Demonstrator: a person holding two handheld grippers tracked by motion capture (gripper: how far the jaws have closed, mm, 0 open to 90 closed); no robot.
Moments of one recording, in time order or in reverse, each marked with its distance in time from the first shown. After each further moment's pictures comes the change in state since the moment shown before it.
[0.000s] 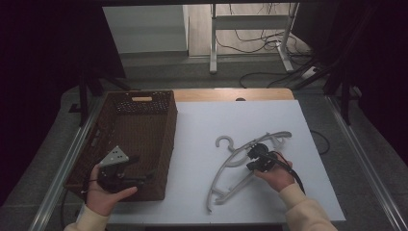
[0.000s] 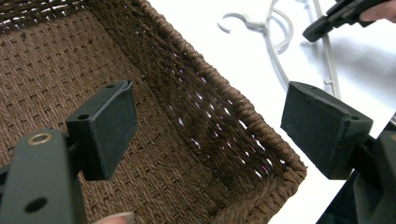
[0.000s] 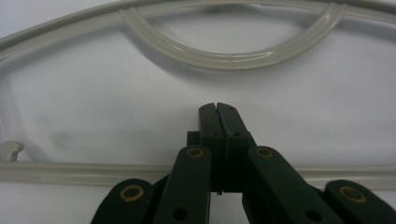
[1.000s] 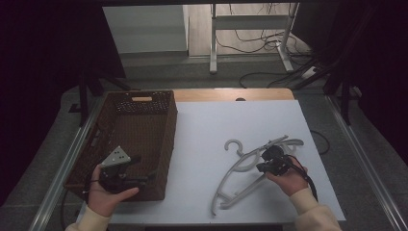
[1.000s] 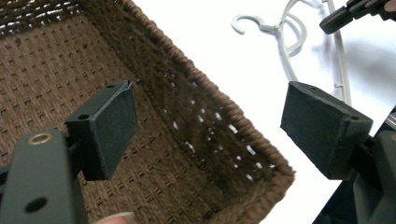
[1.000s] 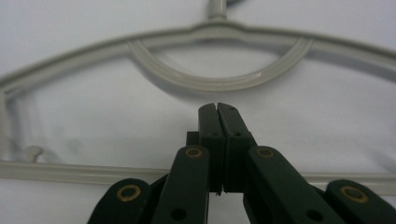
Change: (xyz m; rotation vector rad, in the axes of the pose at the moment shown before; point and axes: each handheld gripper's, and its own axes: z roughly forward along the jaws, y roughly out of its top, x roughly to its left) left arm -0.009 0.005 0.000 -0.011 -0.012 0.016; right arm -0.011 -0.024 -0.031 -0.089 -0.003 0.061
